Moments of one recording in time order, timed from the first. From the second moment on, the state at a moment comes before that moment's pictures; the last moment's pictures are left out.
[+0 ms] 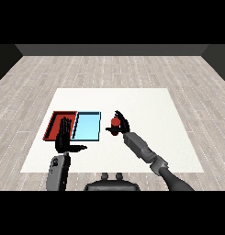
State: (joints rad) left arm 0.00 0.04 0.06 -1.60 0.14 -0.10 -0.48; right arm -0.81 0.00 0.60 -0.42 -0.93 -0.23 -0.60
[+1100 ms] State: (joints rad) left arm 0.00 0.04 0.06 -1.65 0.14 -0.09 -0.43; right arm -0.85 0.00 0.74 -0.43 -0.93 -0.46 -0.53
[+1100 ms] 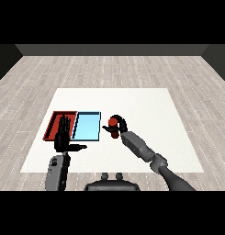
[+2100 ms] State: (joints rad) left arm -0.01 0.02 -0.05 -1.73 0.10 -0.09 -0.32; right arm -0.77 -0.17 0.61 -0.94 -0.75 -0.59 -0.54
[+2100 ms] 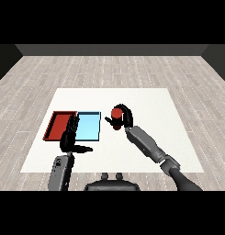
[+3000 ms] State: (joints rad) left arm -0.16 0.00 -0.28 -1.60 0.01 0.11 -0.19; right arm -0.52 -0.22 0.56 -1.41 -0.49 -0.64 -0.41
